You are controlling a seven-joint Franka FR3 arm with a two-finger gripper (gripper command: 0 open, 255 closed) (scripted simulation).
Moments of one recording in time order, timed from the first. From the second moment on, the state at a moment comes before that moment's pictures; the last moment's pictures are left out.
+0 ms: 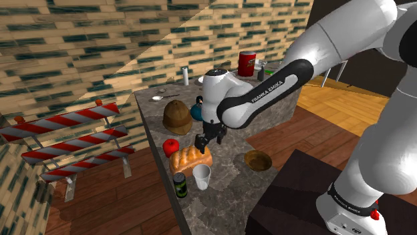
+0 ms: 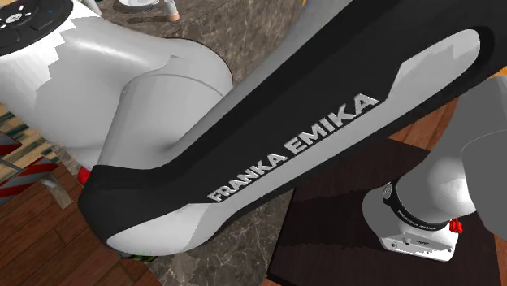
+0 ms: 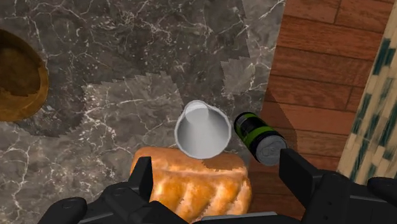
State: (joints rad) arm 0.08 0.04 0.33 -2.28 -0.02 2.38 0.57
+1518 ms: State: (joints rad) arm 0.30 0.83 0.23 -1.63 -0.26 2.43 0.89
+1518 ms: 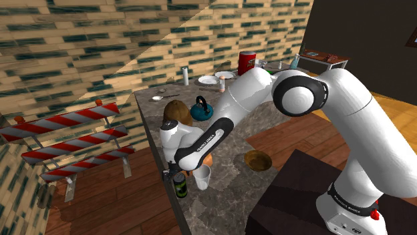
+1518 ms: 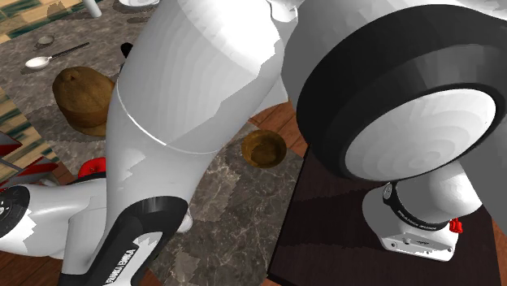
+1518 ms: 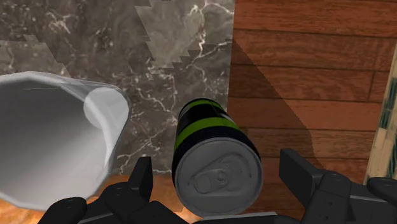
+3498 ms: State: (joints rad) arm 0.30 0.77 0.24 -1.65 -0.25 2.39 0.89
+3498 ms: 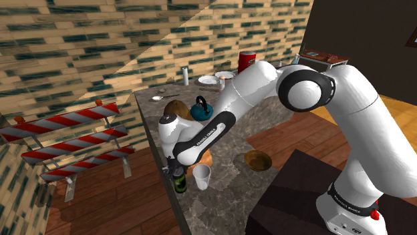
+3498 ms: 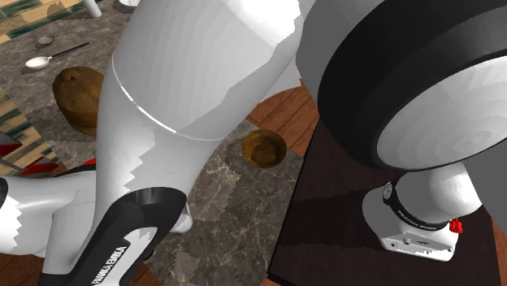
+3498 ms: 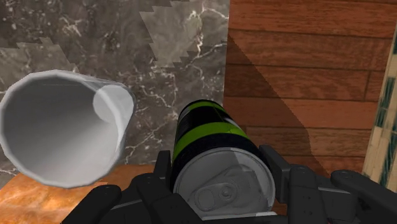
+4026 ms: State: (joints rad) arm 0.28 0.70 0.26 -1.66 -0.23 2.33 0.87
